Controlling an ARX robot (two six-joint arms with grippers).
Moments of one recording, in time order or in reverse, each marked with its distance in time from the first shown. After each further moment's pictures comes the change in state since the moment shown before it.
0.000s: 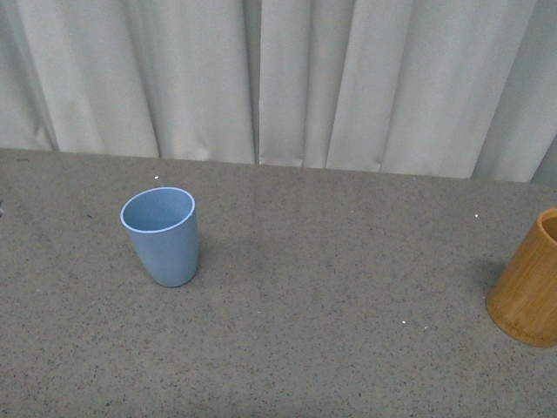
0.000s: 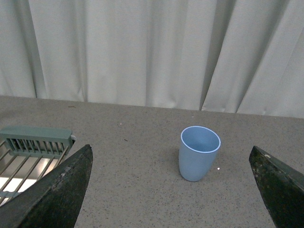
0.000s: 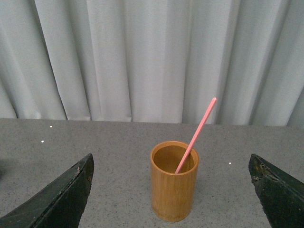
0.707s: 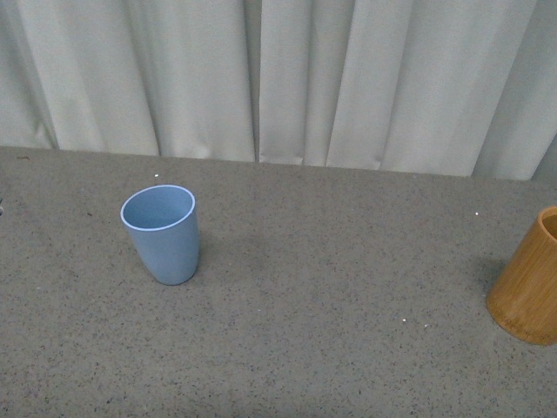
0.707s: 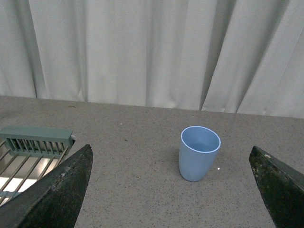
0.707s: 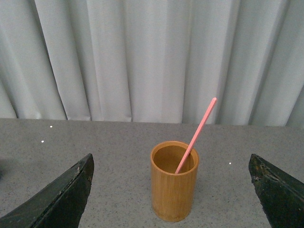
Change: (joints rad) left arm 0.000 0.000 0.000 0.000 0.000 0.000; right arm 0.000 0.000 0.000 0.000 0.000 0.000
